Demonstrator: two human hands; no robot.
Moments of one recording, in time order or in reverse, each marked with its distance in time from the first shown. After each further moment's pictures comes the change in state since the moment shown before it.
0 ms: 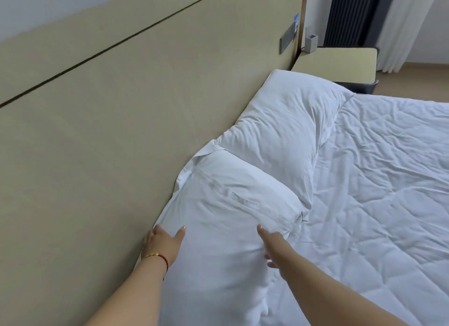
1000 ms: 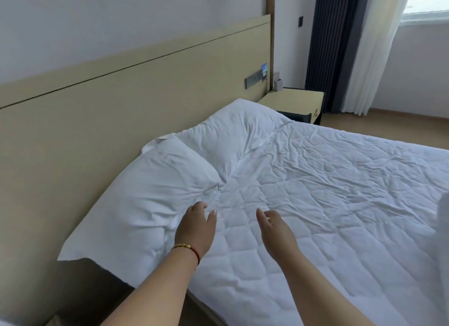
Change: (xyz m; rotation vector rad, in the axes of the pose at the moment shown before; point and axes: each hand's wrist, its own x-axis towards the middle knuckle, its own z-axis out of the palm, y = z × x) left_hand -0.516 0.168 0.133 -0.225 0.191 0.400; right_hand -0.257 0.212 -0.356 -0.286 0.188 -0.587
